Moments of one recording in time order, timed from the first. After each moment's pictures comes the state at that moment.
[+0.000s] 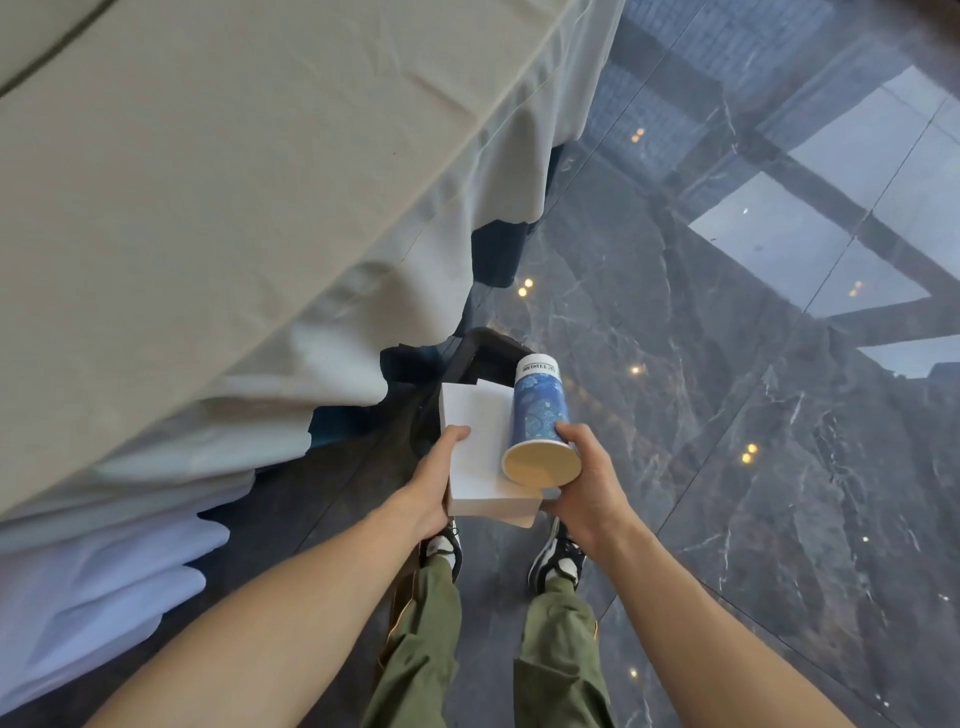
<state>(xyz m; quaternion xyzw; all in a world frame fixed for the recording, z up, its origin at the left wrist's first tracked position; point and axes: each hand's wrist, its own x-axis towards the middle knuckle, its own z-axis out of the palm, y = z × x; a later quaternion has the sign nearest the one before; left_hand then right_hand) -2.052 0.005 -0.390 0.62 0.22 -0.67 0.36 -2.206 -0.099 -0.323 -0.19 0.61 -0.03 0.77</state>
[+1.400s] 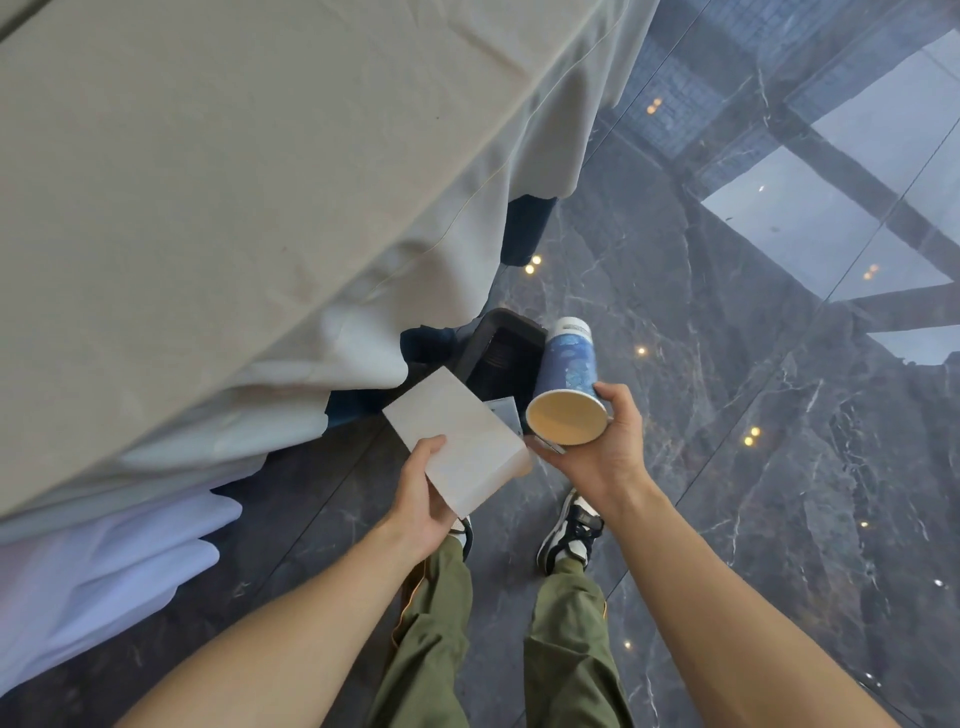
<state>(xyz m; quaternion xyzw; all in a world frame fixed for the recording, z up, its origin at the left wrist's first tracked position) -2.044 0.054 -0.384 0.55 0.34 -0.59 0.48 -2.173 -0.116 -0.329 -0.06 0.62 -0.15 0.76</state>
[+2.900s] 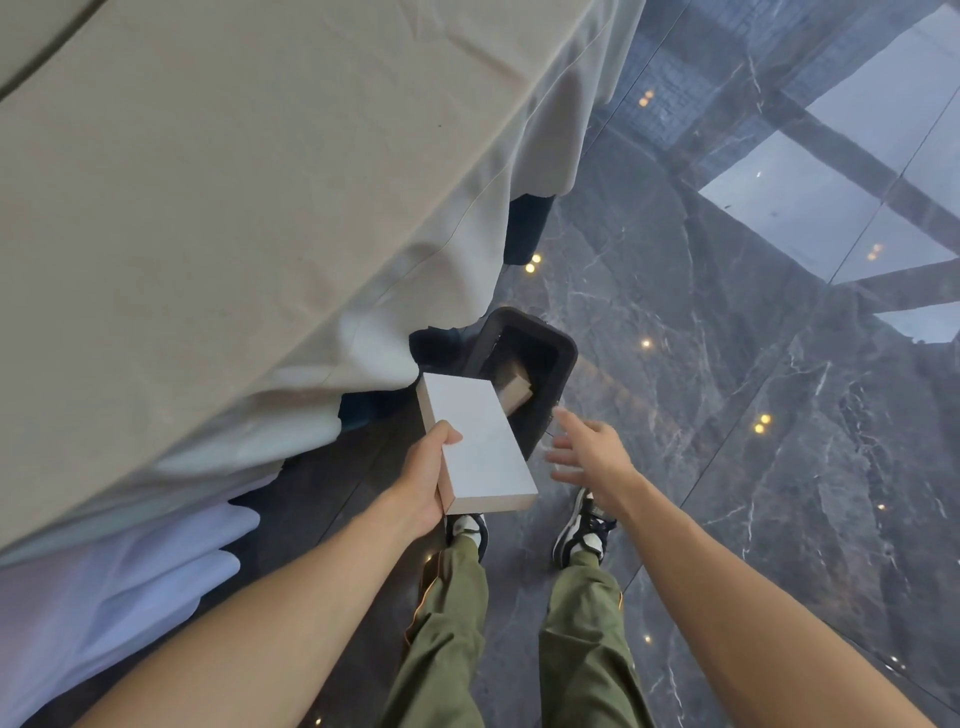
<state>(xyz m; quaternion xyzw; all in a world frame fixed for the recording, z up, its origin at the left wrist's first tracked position) -2.012 0.040 -0.373 0.64 0.24 -0.64 0.35 -2.178 -0.095 -0.353 -0.30 0.70 0.09 0.64</state>
